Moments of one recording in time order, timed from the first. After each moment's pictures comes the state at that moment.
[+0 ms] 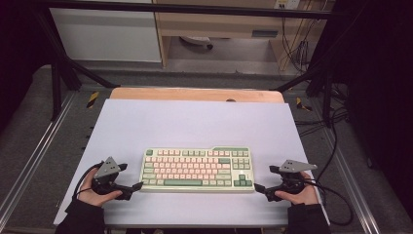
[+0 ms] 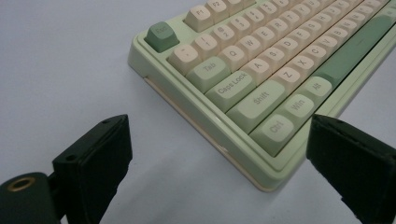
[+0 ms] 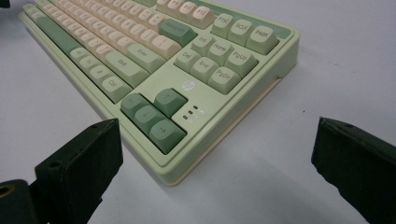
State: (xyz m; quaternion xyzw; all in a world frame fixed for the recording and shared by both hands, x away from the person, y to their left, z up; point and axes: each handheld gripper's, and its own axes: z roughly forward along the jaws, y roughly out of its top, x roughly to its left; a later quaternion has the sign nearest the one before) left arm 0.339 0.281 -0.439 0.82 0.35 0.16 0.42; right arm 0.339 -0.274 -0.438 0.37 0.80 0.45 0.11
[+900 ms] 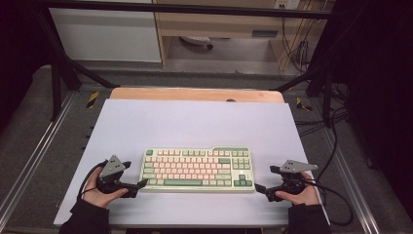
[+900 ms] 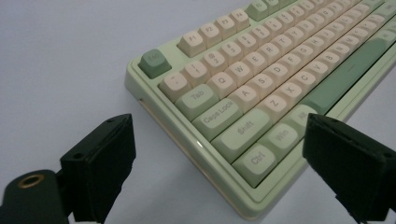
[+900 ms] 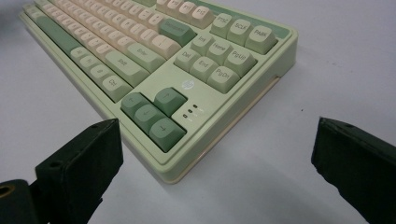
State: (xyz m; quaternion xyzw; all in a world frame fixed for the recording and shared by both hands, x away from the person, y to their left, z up) left arm 0.336 0.260 -0.426 0.82 0.36 0.18 0.41; right arm 0.337 -0.275 -0.437 0.38 0.80 0.45 0.12
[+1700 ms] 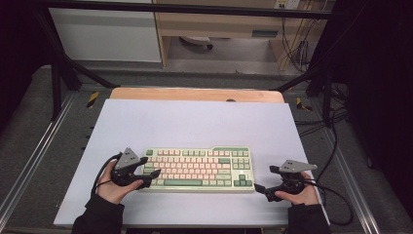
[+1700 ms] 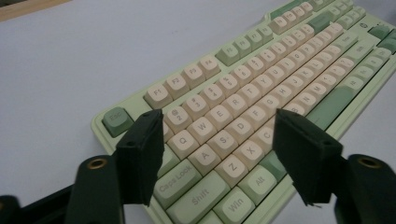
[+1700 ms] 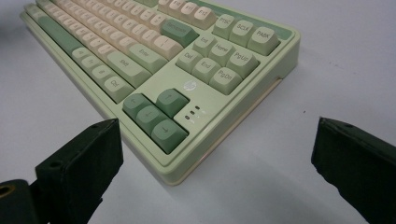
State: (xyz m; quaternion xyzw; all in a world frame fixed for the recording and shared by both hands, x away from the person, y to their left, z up) left arm 0.344 0.219 -0.401 0.81 0.36 0.18 0.42; right arm 0.337 -0.273 -0.436 0.37 0.80 0.45 0.11
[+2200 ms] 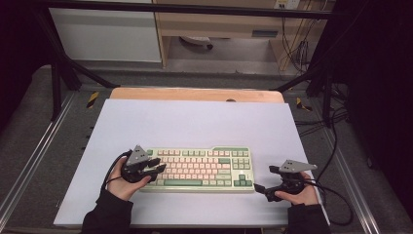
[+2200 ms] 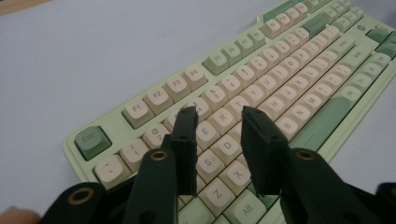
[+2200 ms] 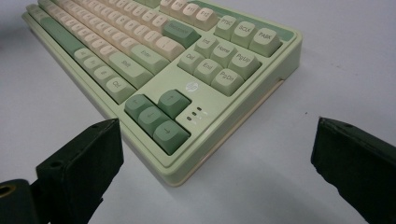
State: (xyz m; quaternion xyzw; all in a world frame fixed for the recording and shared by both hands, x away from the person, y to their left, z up) left arm 0.354 0.198 -0.402 0.82 0.36 0.17 0.41; right arm 0.338 -0.273 -0.436 0.37 0.80 0.45 0.11
